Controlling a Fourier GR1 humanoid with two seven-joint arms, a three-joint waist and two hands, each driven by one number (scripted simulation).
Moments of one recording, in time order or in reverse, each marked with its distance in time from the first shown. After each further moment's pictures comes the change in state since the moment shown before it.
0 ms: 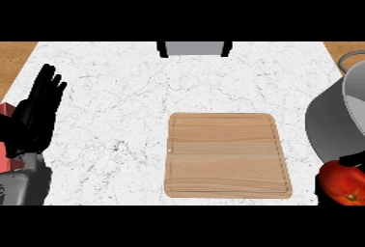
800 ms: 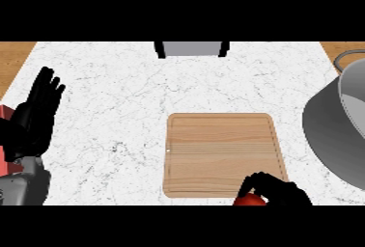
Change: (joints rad) left arm 0.023 0.002 -0.008 -0.022 -0.007 0.014 0.009; right arm 0.030 0.050 0.490 0.162 0.063 0.116 0.019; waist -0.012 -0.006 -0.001
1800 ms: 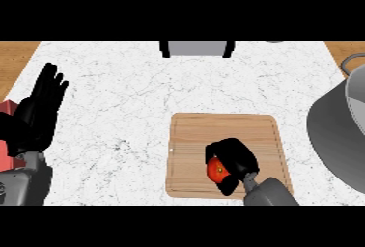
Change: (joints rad) left arm -0.029 0.010 -0.014 0.019 0.015 0.001 0.000; right arm -0.519 0.050 -0.064 0.862 -0.156 0.204 -0.271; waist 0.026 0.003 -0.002
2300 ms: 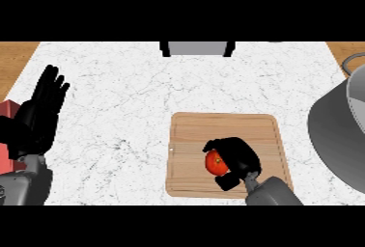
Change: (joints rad) left arm 0.020 0.013 -0.025 -0.010 0.020 0.018 -0.011; right arm -0.010 -0.029 0.022 -0.041 -0.094 0.016 0.123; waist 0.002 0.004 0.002
